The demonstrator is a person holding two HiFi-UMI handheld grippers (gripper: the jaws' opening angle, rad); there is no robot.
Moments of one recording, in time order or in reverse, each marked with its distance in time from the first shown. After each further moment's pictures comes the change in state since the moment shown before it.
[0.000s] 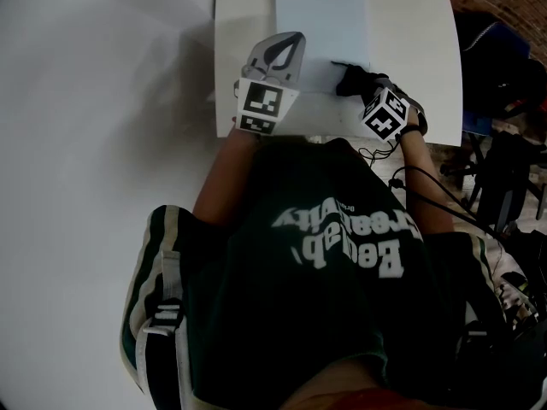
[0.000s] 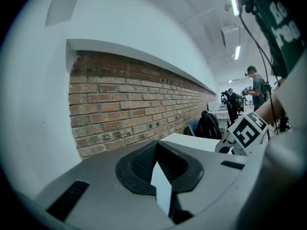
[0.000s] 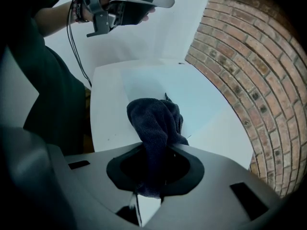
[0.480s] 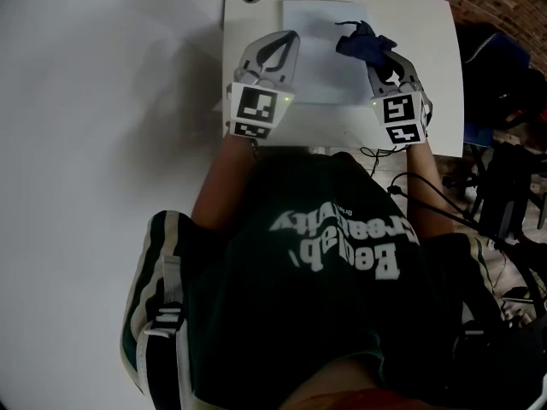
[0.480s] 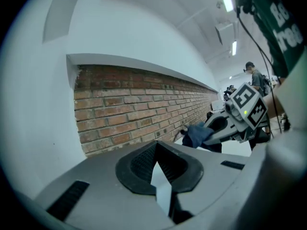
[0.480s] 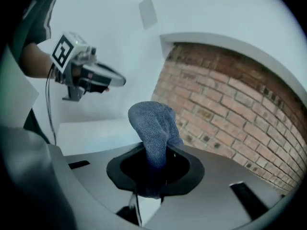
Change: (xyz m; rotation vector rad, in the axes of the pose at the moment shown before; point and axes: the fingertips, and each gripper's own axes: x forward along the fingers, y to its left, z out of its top) left arm -0.011 0.029 0.043 0.076 -0.040 0.054; right arm -0.119 -0.100 0.109 0.205 -0.601 -0.381
